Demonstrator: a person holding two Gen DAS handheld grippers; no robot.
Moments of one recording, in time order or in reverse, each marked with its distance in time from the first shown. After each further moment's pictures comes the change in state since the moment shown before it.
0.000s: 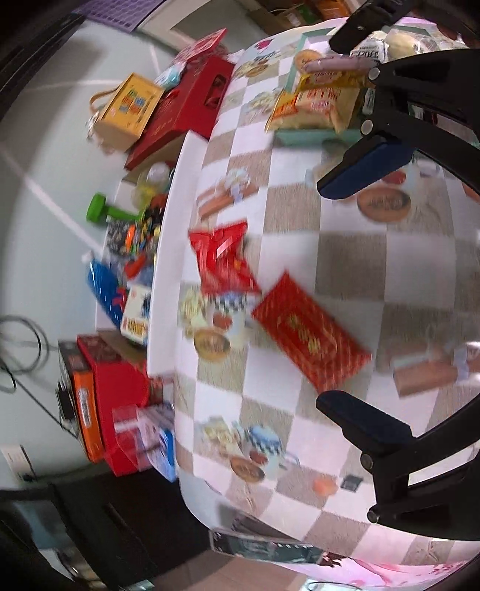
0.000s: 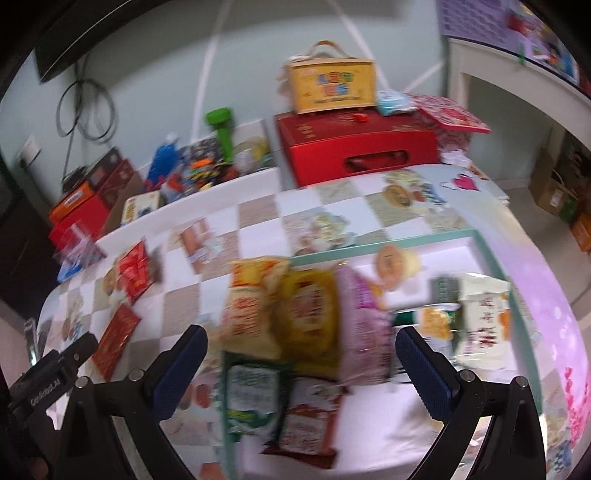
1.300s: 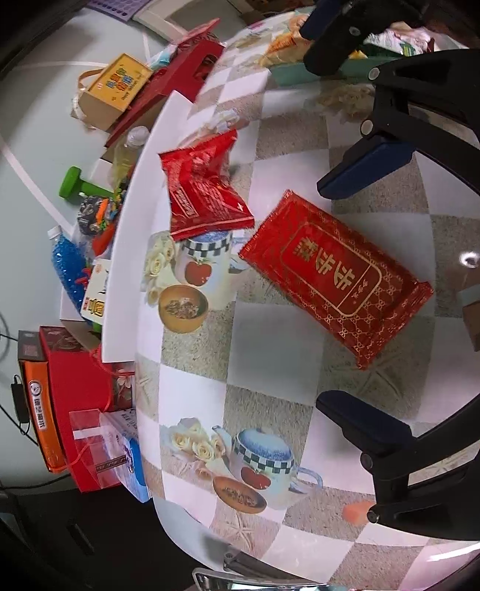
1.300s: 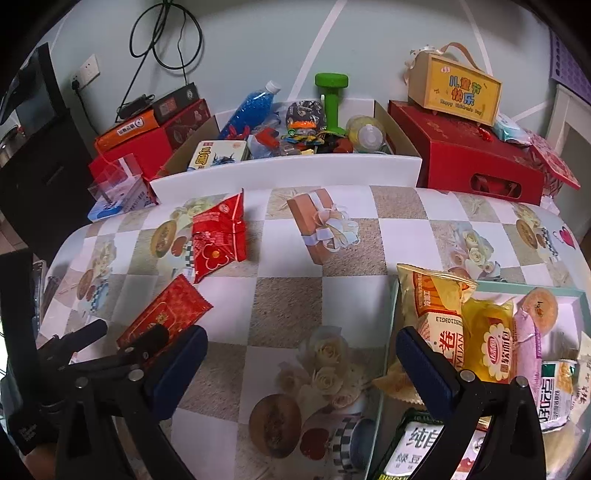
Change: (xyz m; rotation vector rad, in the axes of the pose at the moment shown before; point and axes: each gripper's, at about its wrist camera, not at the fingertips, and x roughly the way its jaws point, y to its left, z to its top) left arm 0.084 0.051 0.007 0.038 0.078 -0.056; right arm 0.072 0.119 -0.002 -0.233 0.051 0.119
